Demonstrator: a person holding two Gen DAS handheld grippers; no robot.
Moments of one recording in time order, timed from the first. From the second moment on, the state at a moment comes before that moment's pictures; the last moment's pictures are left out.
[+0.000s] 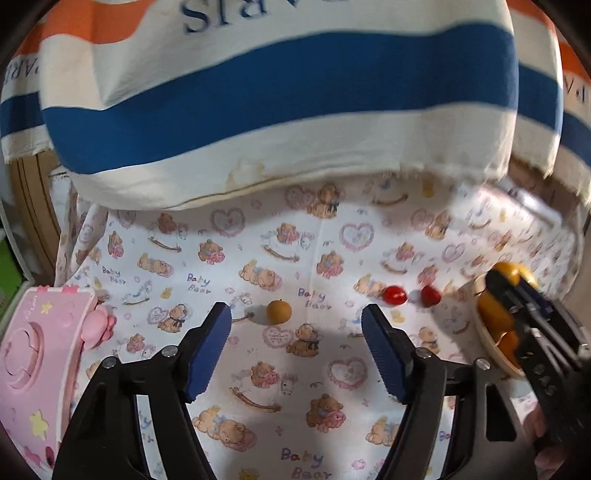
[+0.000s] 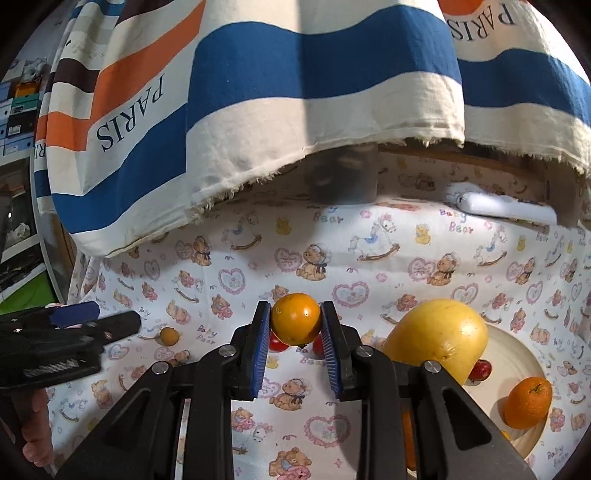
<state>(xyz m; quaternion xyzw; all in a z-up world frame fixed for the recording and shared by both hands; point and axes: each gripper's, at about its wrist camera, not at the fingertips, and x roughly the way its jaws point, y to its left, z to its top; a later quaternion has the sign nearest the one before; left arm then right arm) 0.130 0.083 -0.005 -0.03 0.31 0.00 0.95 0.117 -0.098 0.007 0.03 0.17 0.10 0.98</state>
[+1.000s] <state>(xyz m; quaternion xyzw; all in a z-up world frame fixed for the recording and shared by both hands) 0.203 0.079 -0.055 0.03 0.42 0.01 0.91 0.130 -0.105 0.003 0.03 0.19 0.07 0.98</state>
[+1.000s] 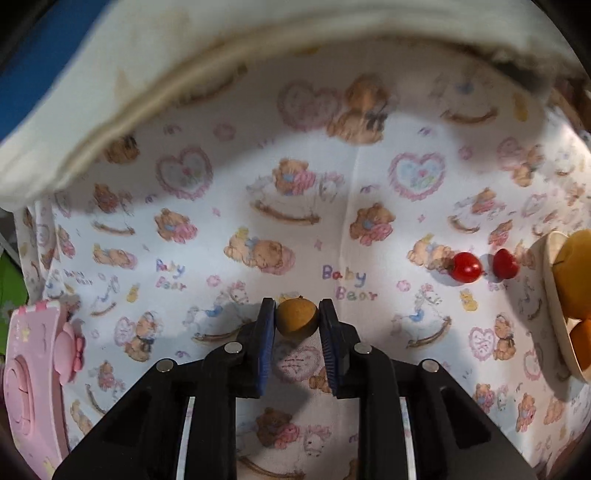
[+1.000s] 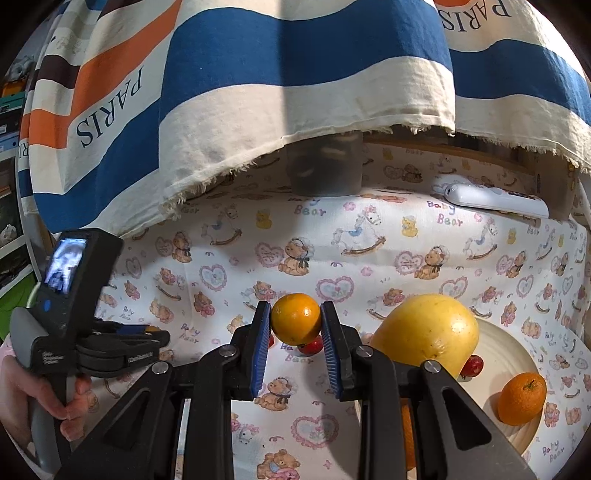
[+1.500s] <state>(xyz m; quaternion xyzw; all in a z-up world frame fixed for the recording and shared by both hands) 0.098 0.073 -0.004 0.00 0.23 -0.04 0.97 0.131 -0.117 0.002 0.05 0.18 0.06 0.98</state>
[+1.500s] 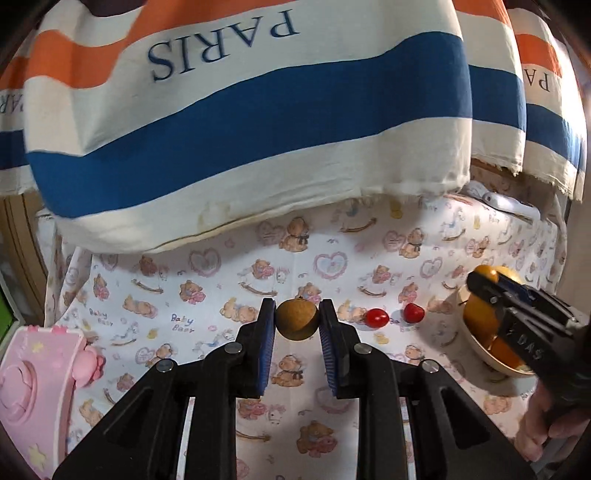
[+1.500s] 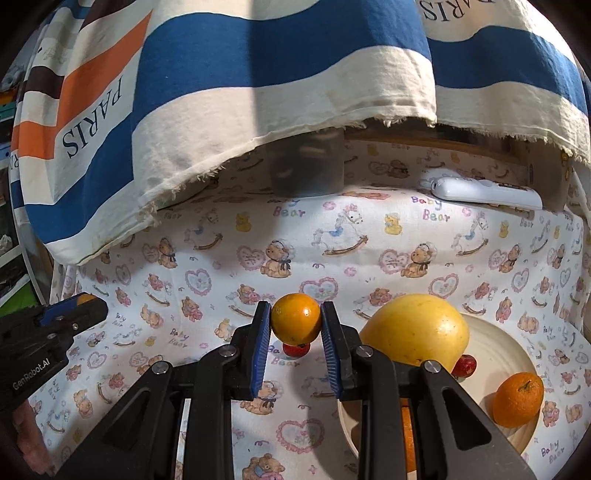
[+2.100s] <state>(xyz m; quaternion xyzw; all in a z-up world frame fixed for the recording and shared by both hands) 0.093 0.081 -0.002 0.00 0.15 -0.04 0.99 0.123 -0.107 0.005 0.02 0.16 0.08 0.98</state>
